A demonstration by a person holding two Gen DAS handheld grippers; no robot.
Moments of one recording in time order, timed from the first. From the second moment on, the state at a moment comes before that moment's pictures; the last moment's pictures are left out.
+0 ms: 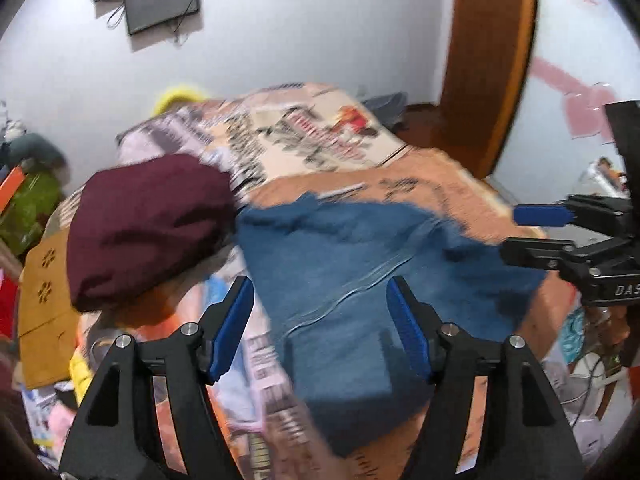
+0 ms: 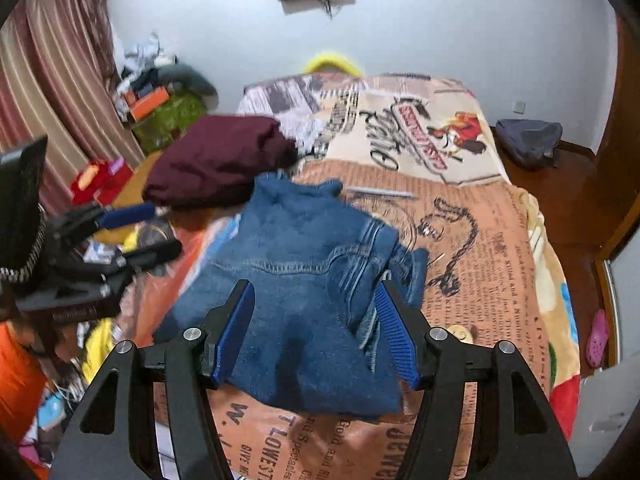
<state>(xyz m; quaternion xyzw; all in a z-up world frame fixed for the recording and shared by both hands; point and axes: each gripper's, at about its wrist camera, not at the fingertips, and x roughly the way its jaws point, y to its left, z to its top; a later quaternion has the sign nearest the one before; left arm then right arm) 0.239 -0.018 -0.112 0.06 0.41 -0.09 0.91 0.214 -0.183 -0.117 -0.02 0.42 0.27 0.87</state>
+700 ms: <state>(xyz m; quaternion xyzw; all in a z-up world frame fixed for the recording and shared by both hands) 0.226 -0.001 -0.186 0.02 0.47 -0.08 0.88 0.217 -0.234 -0.173 0.03 0.49 0.21 0.85</state>
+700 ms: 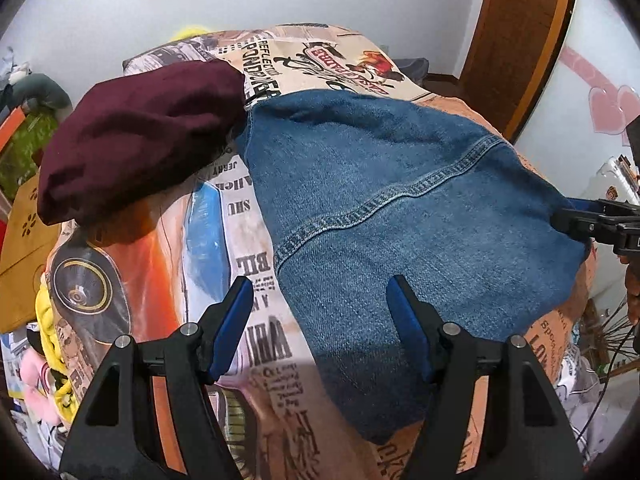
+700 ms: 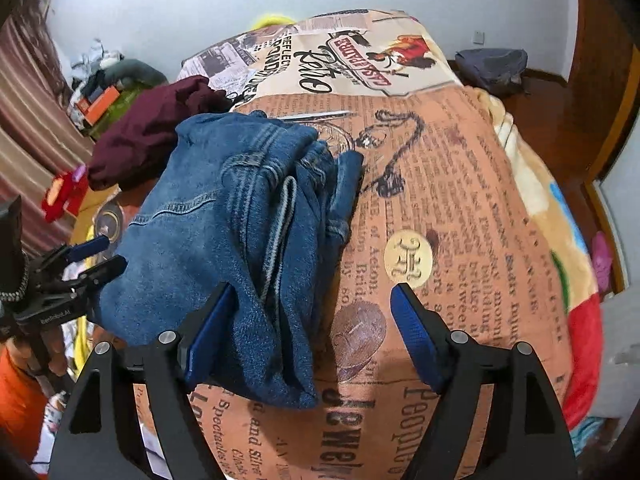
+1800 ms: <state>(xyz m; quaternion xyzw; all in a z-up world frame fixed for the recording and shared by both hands) 0.324 0.059 -0.265 -0.32 0.57 -0.22 0.72 0.300 -0.221 -0.210 0.10 0.57 0.30 0.76</state>
